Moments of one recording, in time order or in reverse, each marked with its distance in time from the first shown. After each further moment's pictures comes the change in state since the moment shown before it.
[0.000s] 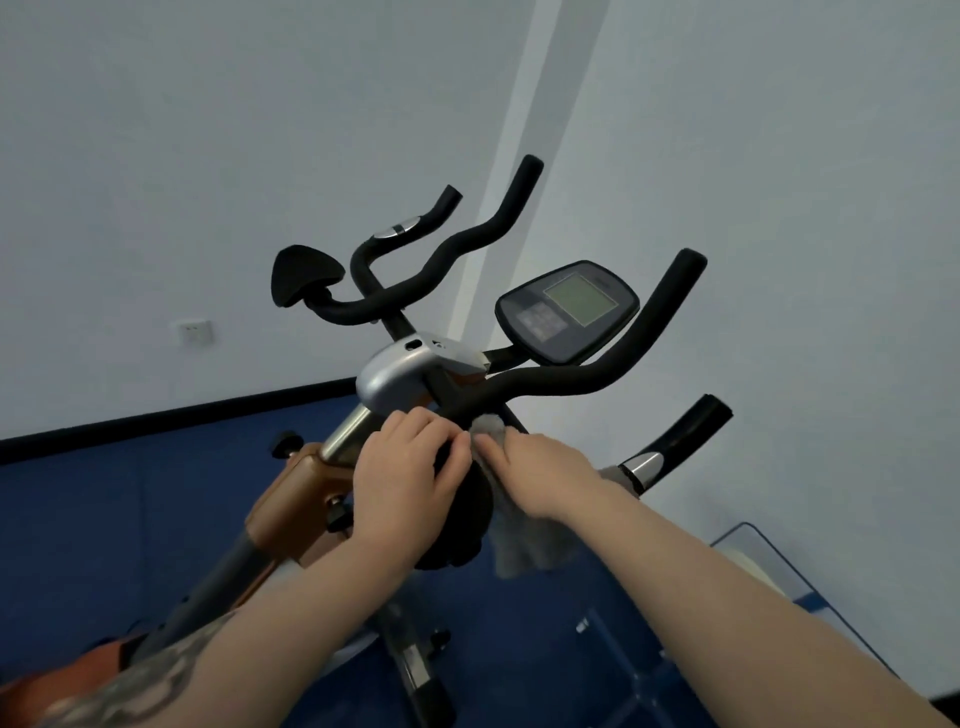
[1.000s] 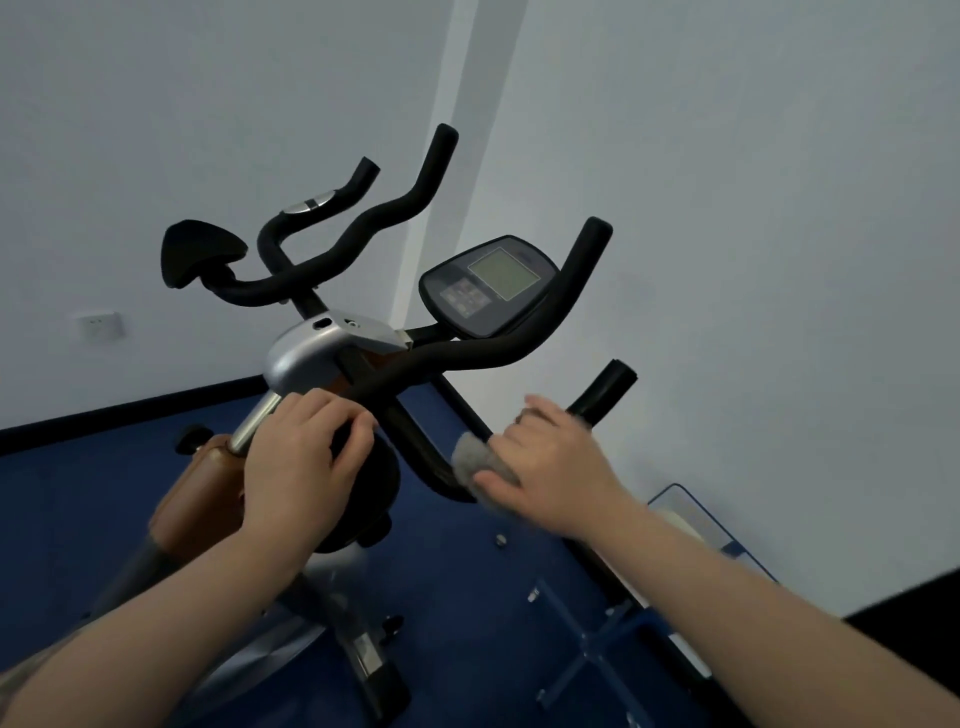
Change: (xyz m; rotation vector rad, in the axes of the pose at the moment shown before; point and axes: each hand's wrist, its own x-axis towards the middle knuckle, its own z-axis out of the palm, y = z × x) left_hand -0.002 -0.007 0.006 0.038 0.047 0.057; right_hand -0.068 0.077 -0.006 -0.374 0.600 -0.369
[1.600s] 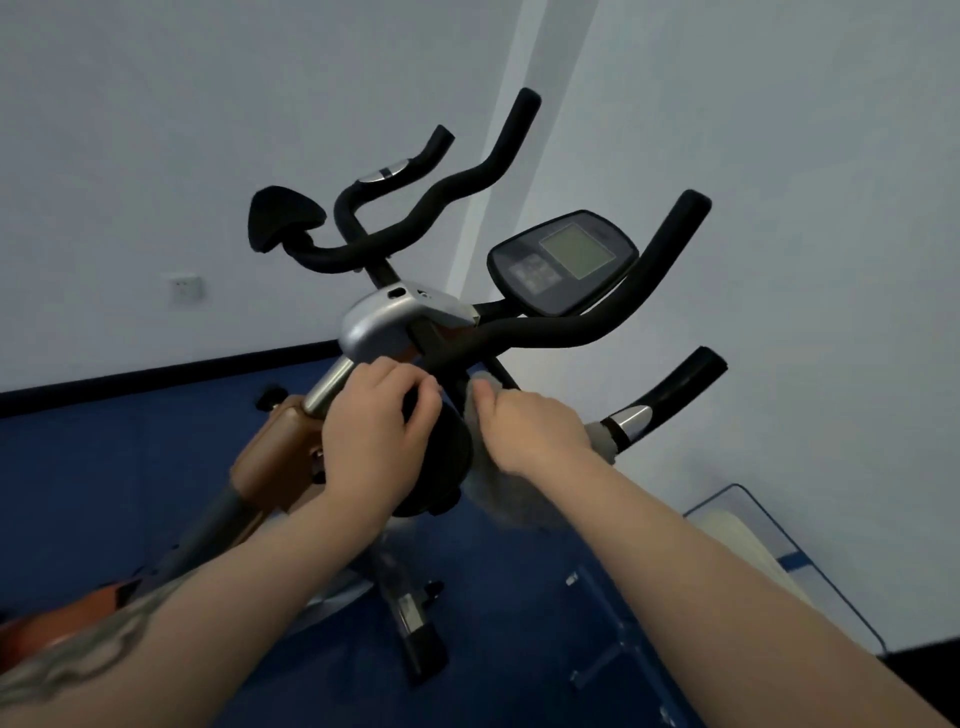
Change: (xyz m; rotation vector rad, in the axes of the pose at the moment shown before) left_hand -0.002 0.008 -0.004 -0.012 -0.002 -0.181; right_hand 0.079 -0.063 0.018 0.273 -0.576 0.462
